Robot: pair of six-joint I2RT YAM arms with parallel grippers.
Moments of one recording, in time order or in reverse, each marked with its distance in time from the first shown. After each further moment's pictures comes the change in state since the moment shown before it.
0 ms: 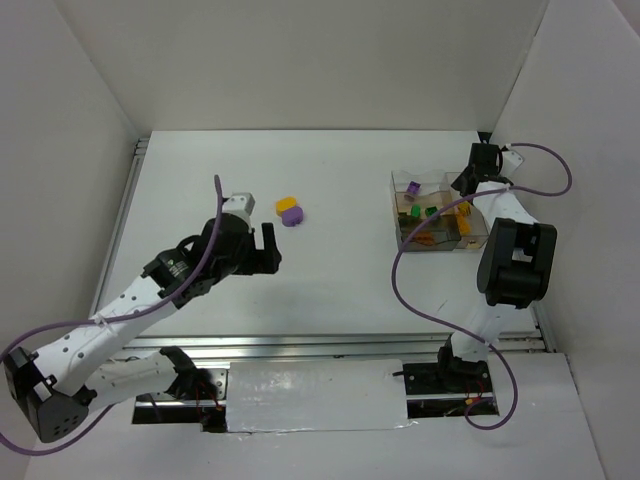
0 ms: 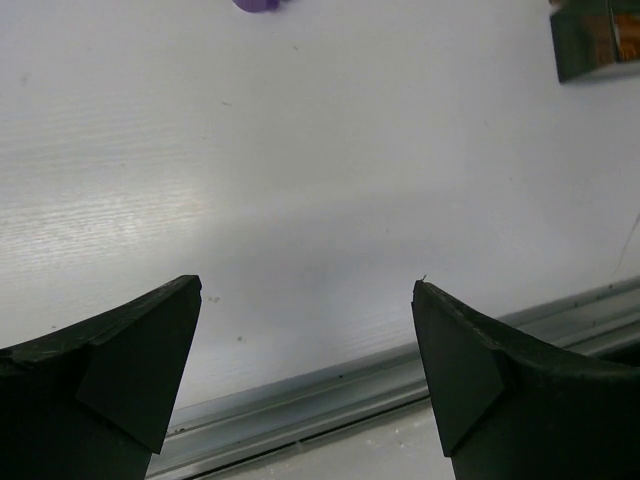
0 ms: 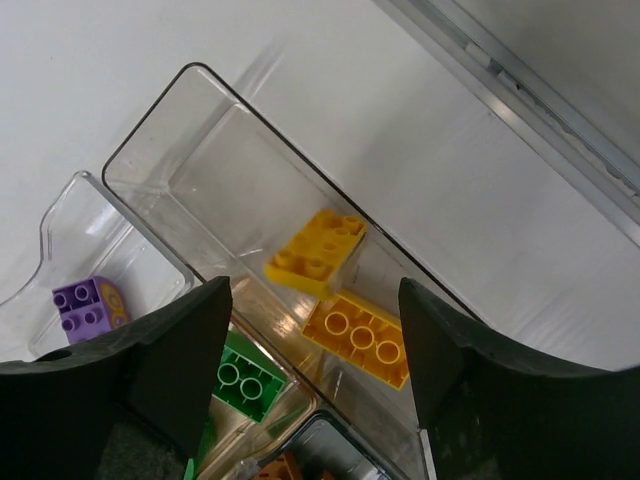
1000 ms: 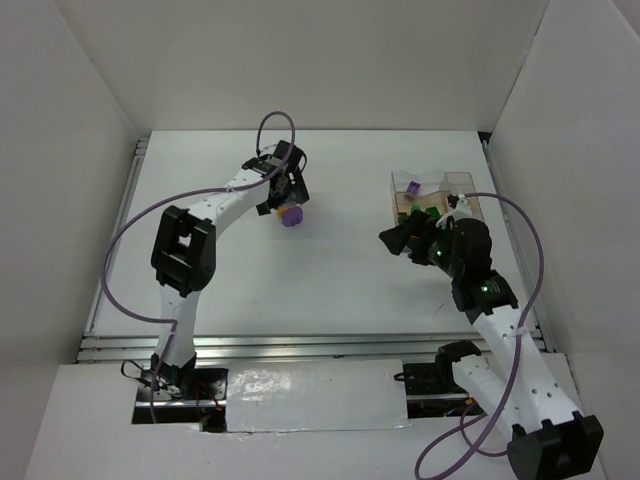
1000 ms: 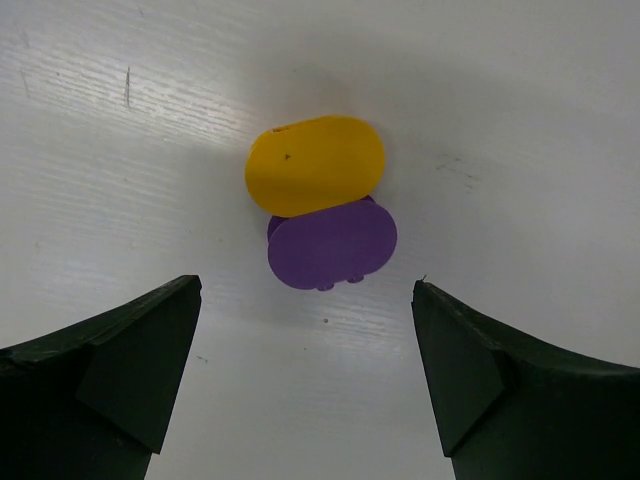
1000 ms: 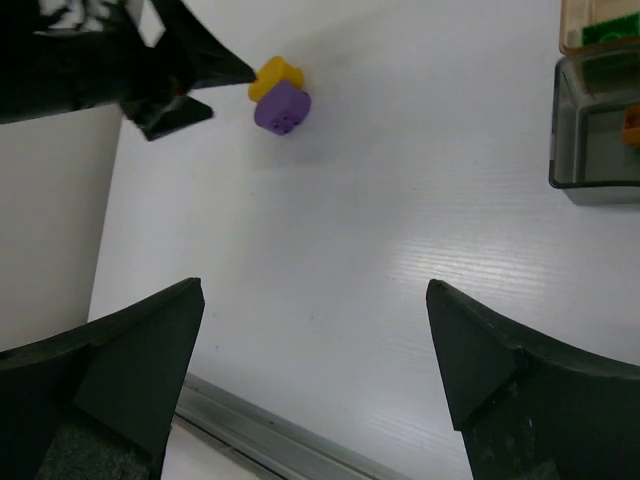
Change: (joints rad) left arm 0.267 1.048 0.798 -0.065 -0.034 -0.165; right arm 0.389 -1.028 -0.659 0.000 -0.639 0.095
